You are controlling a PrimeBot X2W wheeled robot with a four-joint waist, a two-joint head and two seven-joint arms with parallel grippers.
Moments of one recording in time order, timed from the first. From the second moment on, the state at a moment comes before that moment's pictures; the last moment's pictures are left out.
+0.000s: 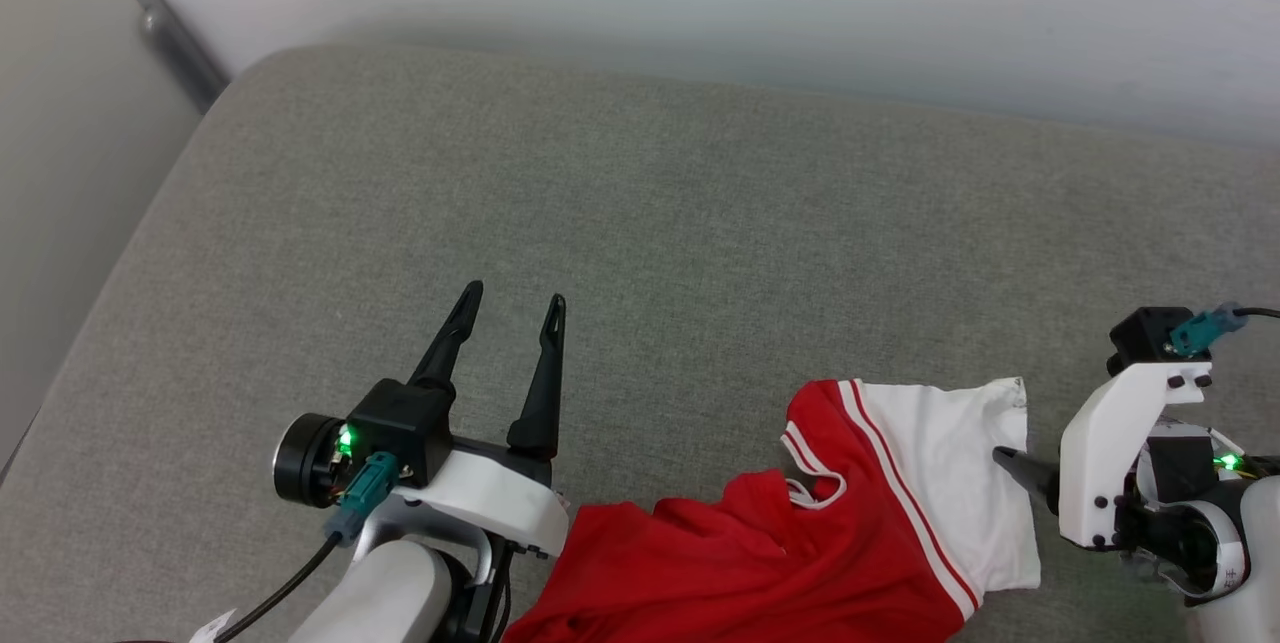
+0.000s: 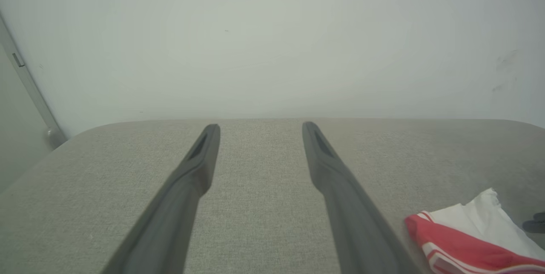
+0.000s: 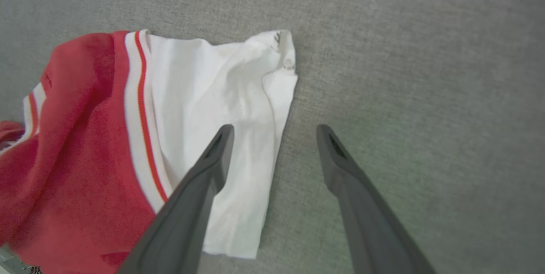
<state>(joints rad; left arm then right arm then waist) -0.29 0.33 -0.58 0.07 -0.49 0.27 -0.24 -0.25 -0.21 -0.03 0.17 0.40 0.13 0.93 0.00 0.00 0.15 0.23</state>
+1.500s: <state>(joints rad) -0.17 0.38 -0.55 0.11 -0.55 0.30 -0.20 0.08 -0.15 -0.39 0.26 0.34 0.13 0.60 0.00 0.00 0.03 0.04</state>
